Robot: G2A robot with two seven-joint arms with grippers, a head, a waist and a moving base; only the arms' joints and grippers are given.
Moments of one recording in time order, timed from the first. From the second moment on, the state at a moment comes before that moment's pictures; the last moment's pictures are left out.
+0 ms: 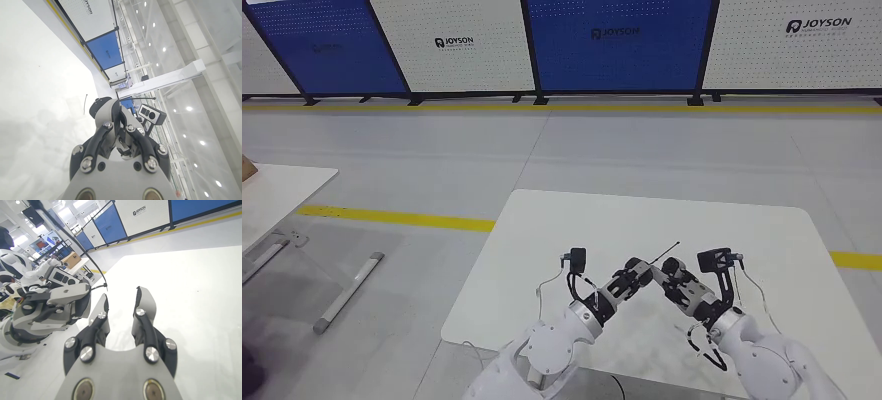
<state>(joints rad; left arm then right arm) 1.50 -1.31 -0.99 -1.80 -0.04 -0.02 -0.07 -1.46 -1.16 1.20 -1.83 -0.64 -0.18 0.44</state>
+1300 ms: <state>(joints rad) 1.47 -1.31 -0.97 -1.79 0.00 0.05 -0.06 -1.45 -1.16 1.20 -1.83 -0.68 -0.18 0.46</state>
